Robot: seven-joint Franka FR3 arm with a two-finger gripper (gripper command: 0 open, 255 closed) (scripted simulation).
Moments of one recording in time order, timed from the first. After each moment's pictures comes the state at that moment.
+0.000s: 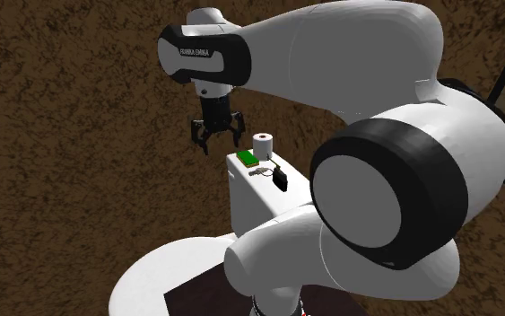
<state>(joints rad) 0.02 -0.77 -0.02 -2.37 -0.05 1.57 0.12</state>
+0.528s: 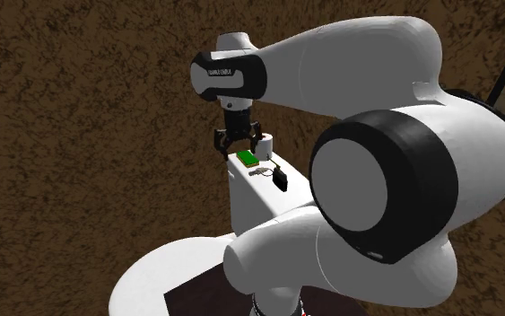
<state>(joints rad) -0.03 -0.78 -0.14 -2.49 -0.13 1.71 0.00</state>
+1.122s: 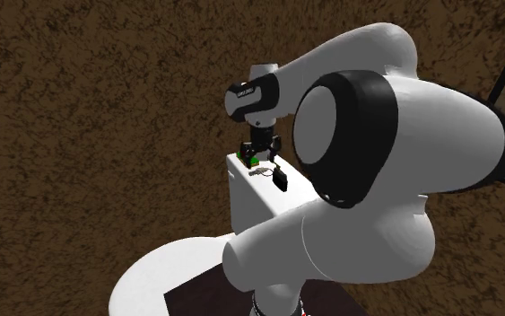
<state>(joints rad) -0.09 -0.67 -0.35 -2.58 -0.23 1.98 -0.18</state>
